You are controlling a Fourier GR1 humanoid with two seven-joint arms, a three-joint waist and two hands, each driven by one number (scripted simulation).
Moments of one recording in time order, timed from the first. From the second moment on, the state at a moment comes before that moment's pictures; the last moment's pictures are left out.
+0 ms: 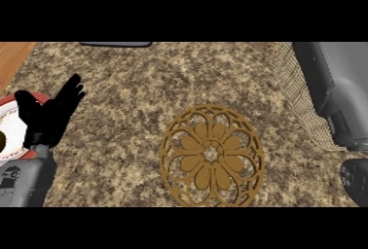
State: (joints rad) left arm -0.26 0.29 0.10 -1.38 0.09 -0.03 0.24; right arm -1.32 -0.26 -0.46 -0.45 1.82 -0.60 1.18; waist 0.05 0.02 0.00
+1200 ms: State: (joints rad) left arm -0.23 0.28 0.11 -1.40 0.08 -0.02 0.24; right arm -1.12 -0.24 -0.66 -0.66 1.90 -0.88 1.13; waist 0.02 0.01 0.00
